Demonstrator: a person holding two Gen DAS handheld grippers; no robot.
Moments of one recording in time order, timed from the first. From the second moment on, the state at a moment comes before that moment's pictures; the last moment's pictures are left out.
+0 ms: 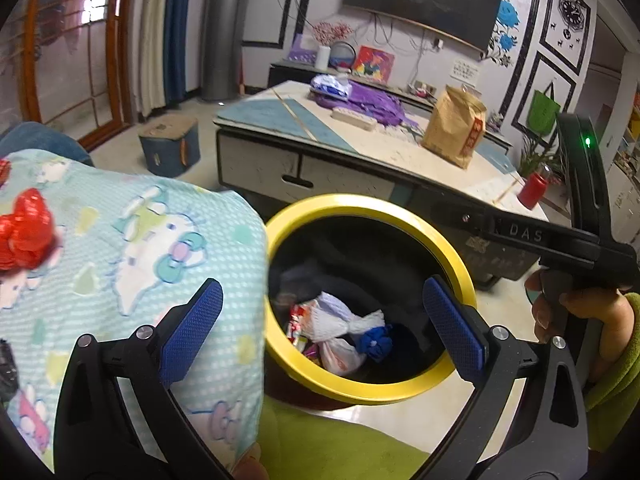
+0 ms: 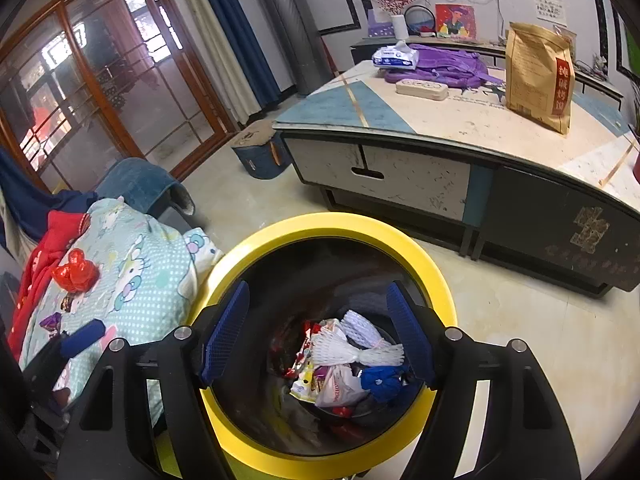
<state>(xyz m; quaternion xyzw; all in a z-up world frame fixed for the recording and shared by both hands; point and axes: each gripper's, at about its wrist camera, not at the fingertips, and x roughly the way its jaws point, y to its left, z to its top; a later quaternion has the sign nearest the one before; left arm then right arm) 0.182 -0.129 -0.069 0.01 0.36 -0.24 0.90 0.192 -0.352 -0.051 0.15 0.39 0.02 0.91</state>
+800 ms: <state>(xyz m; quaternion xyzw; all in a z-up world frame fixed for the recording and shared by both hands) 0.151 -0.046 -0.025 -0.03 0.28 -0.14 0.95 0.167 -0.280 0.001 0.09 0.31 0.10 0.94</state>
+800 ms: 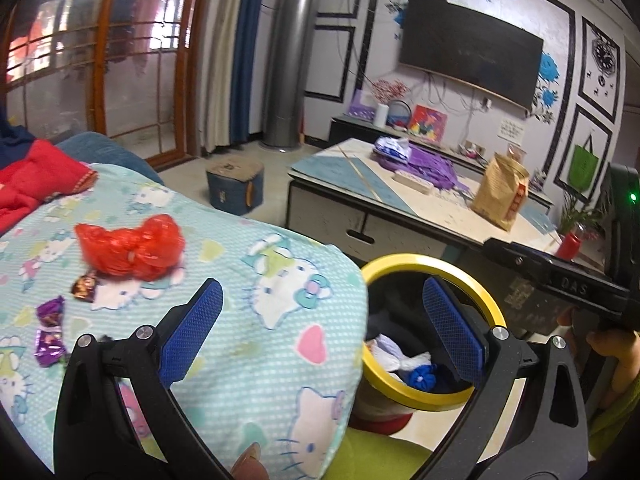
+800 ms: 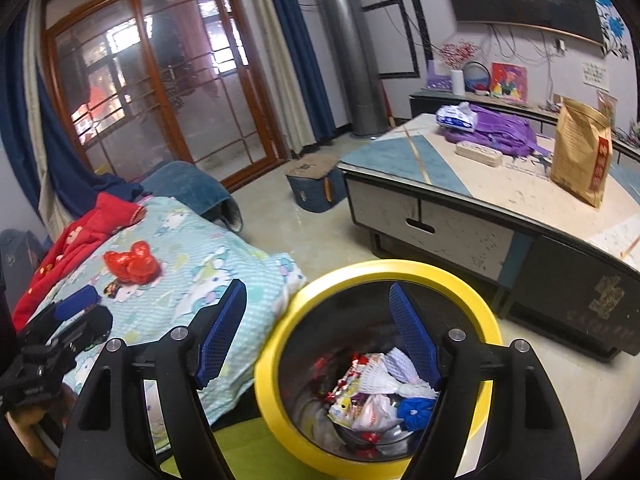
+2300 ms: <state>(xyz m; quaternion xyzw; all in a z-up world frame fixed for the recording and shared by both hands) 0.133 0.128 -0.007 -0.11 0.23 0.06 0.97 0.175 -0.113 0.018 0.02 0.32 0.25 0.91</state>
